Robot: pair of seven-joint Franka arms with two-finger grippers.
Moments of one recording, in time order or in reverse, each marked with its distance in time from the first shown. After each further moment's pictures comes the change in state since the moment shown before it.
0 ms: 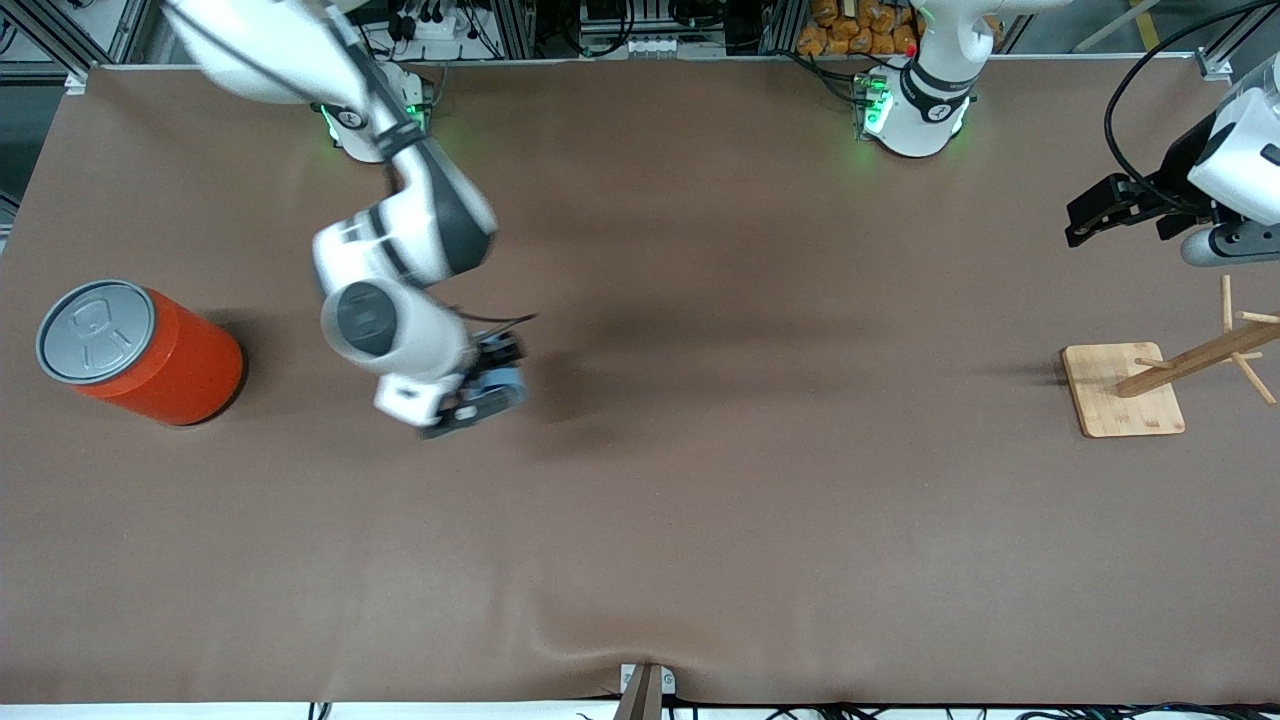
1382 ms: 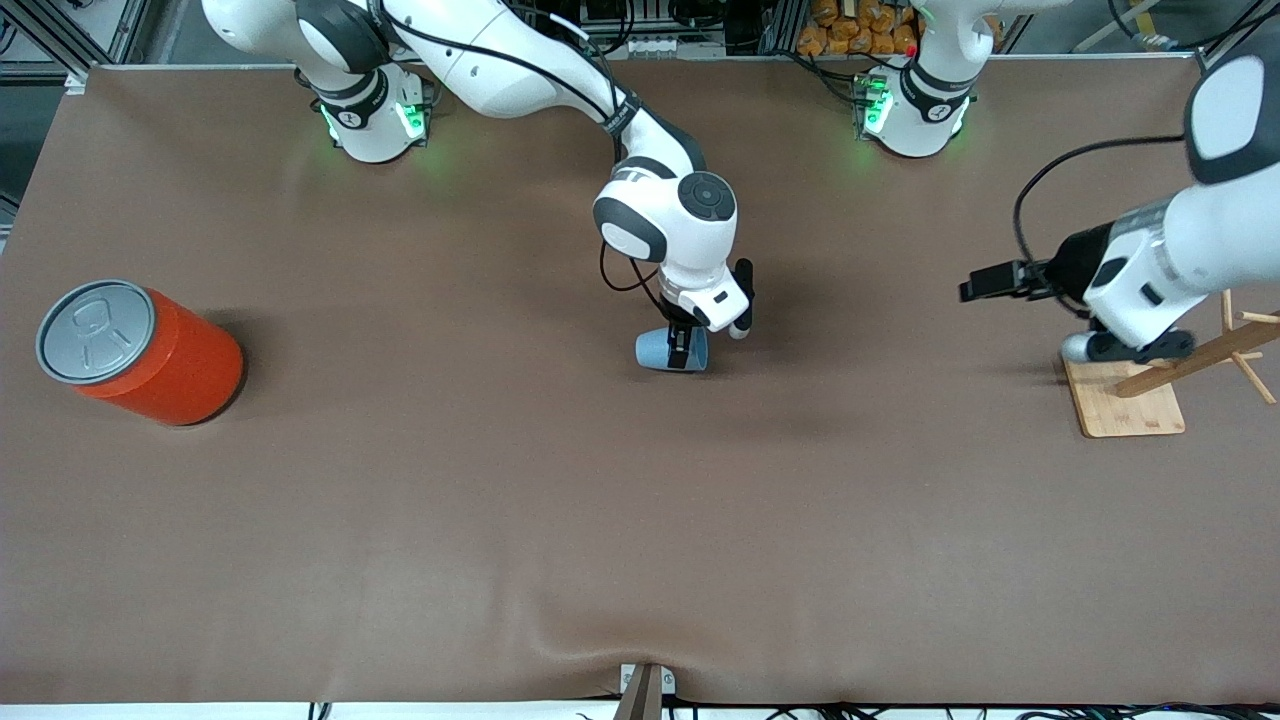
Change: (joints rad) left arm 0.000 0.193 -0.001 -0.085 -0.356 0.127 -0.002; right arm 0.411 0.345 -0.022 0.270 -0.371 0.190 -0.448
